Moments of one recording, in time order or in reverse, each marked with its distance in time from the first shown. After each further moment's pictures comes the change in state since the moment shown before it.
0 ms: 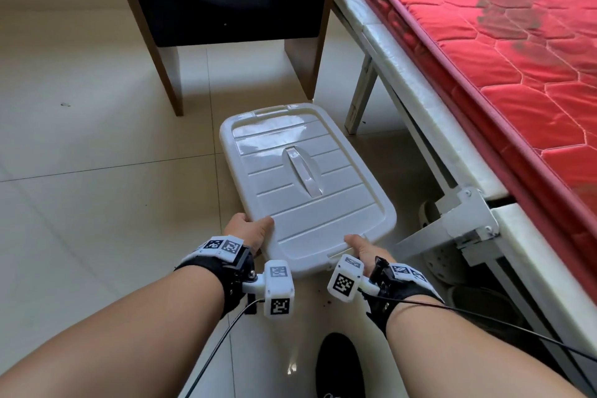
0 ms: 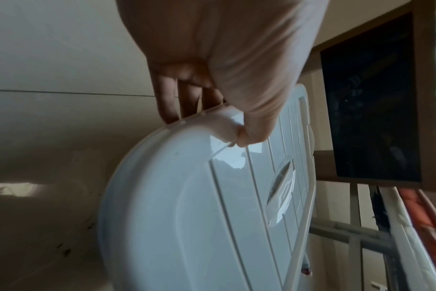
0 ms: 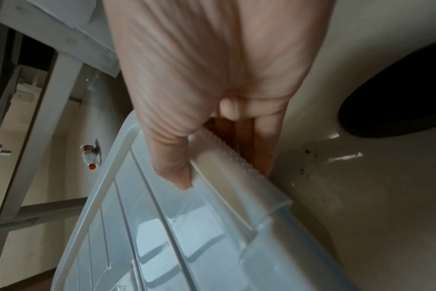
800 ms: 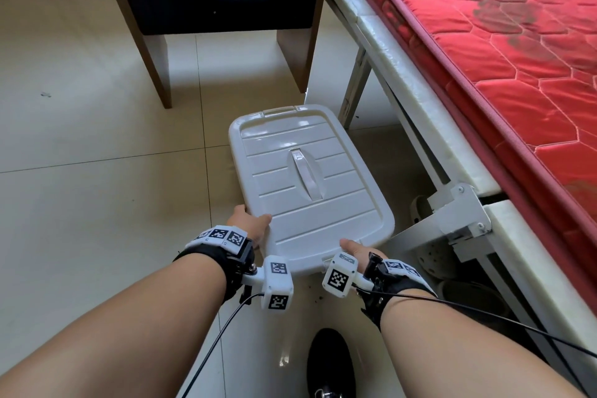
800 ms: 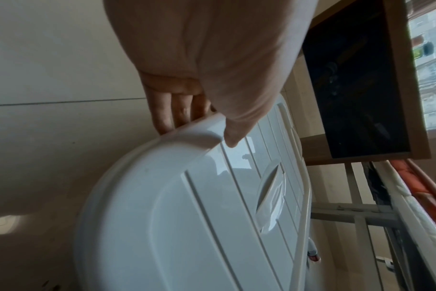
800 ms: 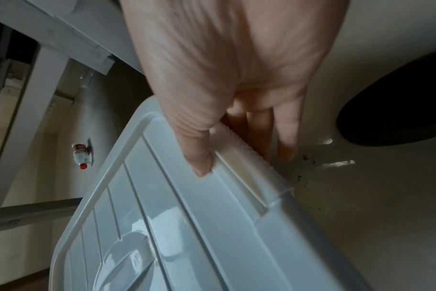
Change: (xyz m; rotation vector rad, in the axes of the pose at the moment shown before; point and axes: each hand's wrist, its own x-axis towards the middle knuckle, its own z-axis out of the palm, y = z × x) left_hand 0.014 0.008 0.013 0.124 -0.034 -0.029; right_hand 0.013 0.006 -0.007 -0.252 -0.002 0.056
